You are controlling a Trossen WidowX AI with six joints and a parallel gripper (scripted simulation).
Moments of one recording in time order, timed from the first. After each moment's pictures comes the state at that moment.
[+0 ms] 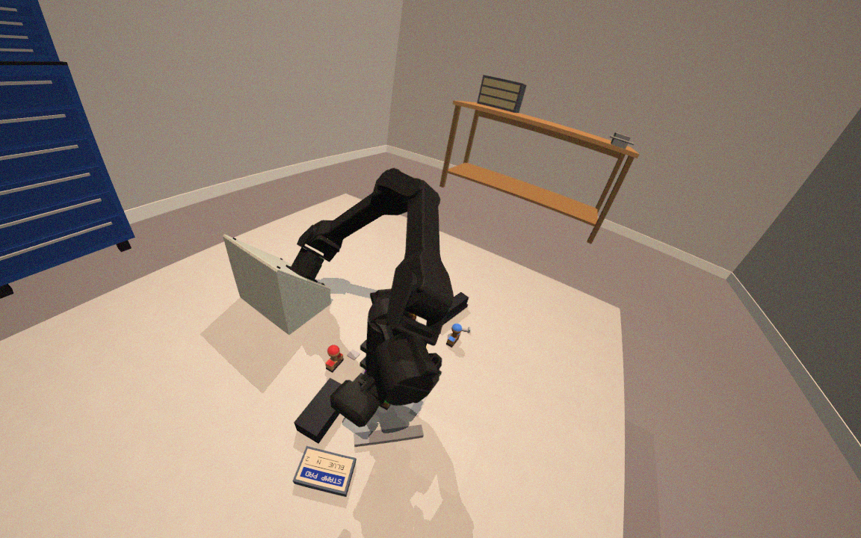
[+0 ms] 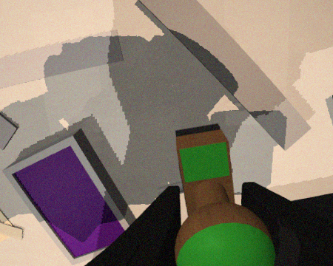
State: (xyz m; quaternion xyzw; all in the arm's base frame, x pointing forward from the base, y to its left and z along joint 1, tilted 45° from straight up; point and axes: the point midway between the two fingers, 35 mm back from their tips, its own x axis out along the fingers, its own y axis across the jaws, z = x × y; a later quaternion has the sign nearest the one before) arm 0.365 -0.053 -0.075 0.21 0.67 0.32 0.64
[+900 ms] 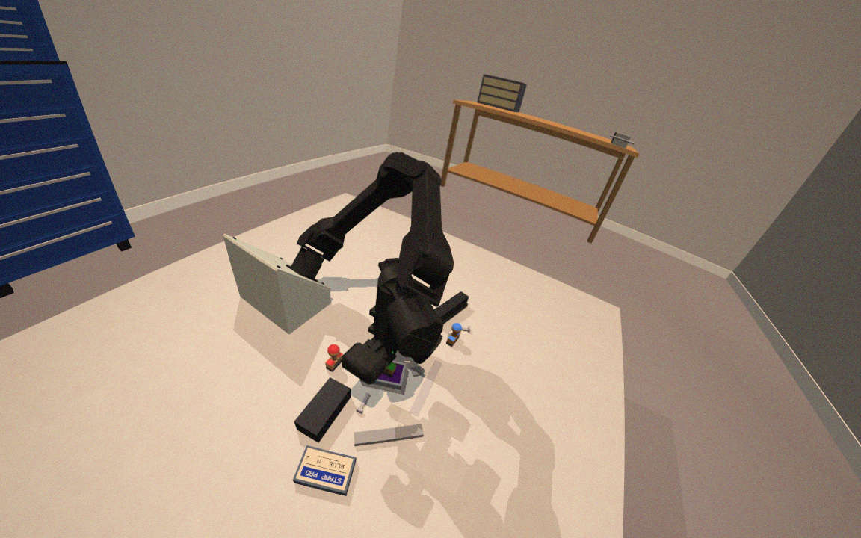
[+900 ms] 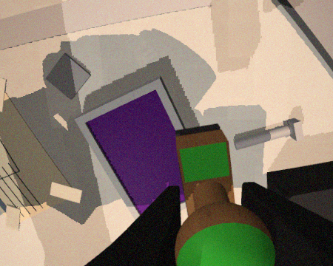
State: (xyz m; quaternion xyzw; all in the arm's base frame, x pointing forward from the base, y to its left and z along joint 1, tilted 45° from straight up) arm 0.329 -0.022 -0.031 0.20 0.67 0.32 0.64
